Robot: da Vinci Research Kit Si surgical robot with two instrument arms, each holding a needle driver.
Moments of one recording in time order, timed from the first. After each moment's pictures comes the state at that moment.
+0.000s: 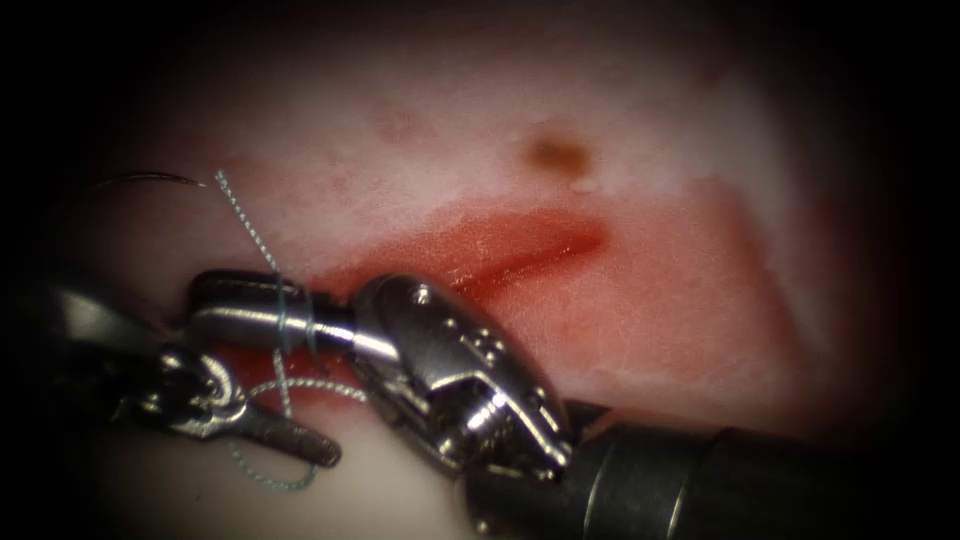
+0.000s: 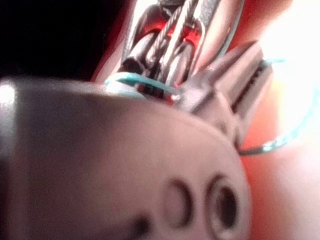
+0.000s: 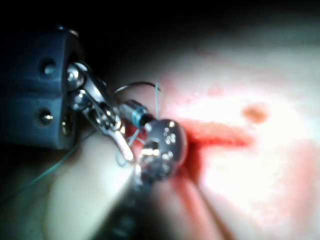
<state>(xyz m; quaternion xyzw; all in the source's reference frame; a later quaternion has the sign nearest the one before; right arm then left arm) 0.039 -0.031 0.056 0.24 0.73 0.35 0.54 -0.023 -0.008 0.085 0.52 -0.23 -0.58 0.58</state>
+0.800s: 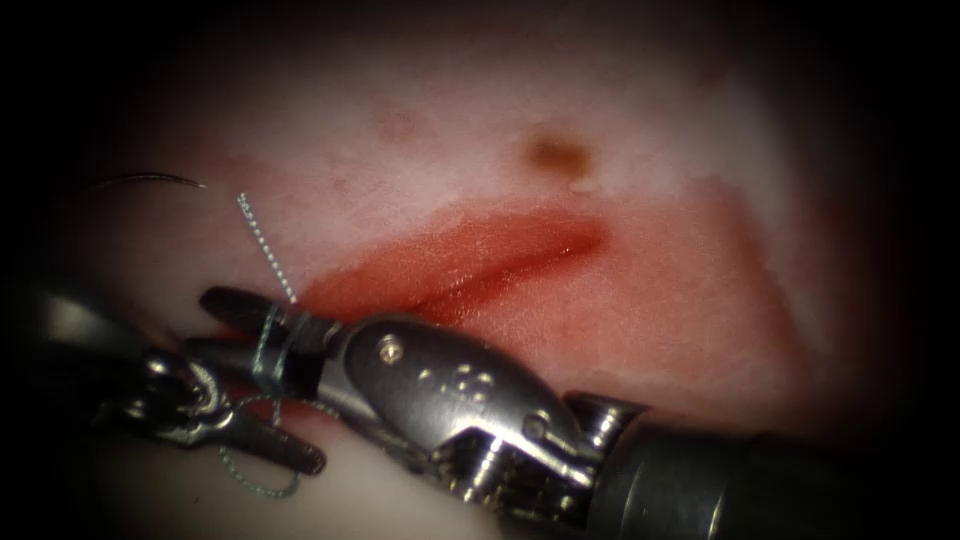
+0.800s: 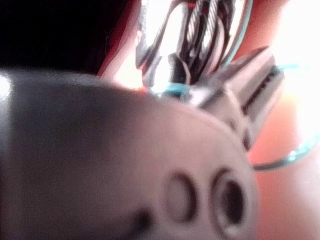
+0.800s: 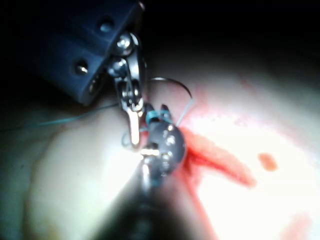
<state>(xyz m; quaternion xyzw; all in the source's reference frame) 0.040 -0.033 0.054 0.11 0.64 0.29 0.70 -0.022 -0.009 0.085 0.51 -0.19 -0.58 0.60</state>
